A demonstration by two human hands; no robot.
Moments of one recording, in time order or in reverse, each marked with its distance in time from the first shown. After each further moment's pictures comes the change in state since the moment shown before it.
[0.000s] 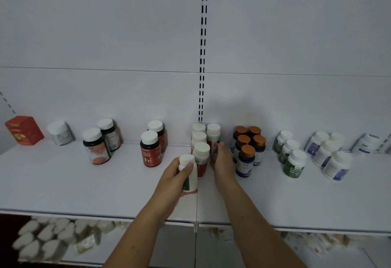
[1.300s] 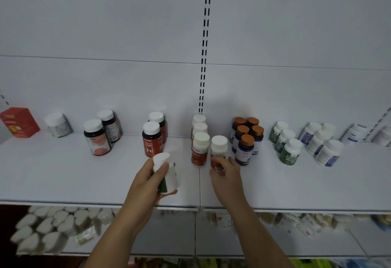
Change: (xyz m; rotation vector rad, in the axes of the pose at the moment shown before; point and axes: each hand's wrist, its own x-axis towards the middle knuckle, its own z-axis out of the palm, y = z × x) left_hand -0.059 0.011 -0.052 -0.062 0.098 0.070; right_hand -0.093 0.020 -0.040 -0.605 -0.044 -0.286
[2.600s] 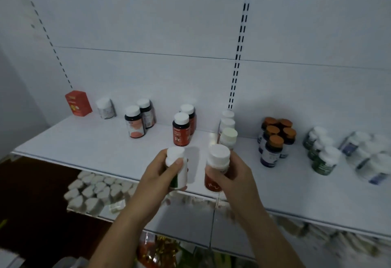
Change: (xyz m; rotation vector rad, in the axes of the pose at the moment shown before) left_hand -0.052 0.020 -0.009 0.172 0.076 0.092; right_hand -0.062 -0.068 -0.014 0.364 -0.276 -0.131
